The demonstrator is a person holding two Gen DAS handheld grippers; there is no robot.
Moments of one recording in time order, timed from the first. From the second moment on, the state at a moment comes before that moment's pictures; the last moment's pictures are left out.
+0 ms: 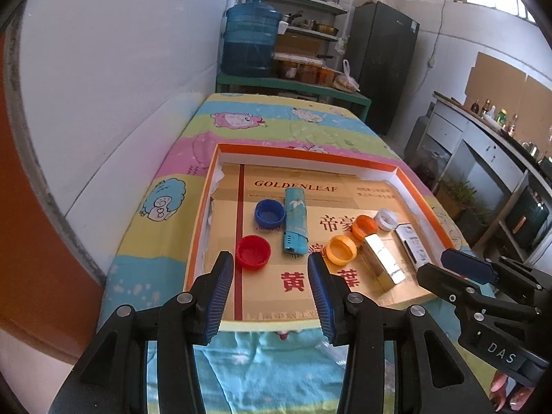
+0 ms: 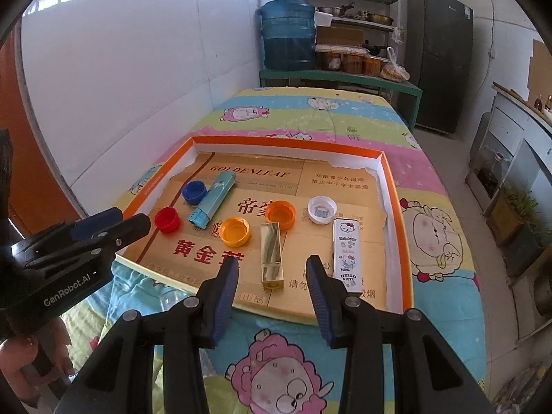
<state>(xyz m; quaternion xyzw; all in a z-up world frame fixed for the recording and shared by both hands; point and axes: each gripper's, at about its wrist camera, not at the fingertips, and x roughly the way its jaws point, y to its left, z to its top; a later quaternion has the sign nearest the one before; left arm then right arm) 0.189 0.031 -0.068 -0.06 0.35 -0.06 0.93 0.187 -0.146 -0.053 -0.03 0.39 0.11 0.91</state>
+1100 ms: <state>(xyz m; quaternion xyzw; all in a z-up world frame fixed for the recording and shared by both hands) 0.135 -0.029 -0.086 -0.08 0.39 -0.08 0.91 0.123 -0.184 -0.039 0.00 0.37 0.10 0.92</state>
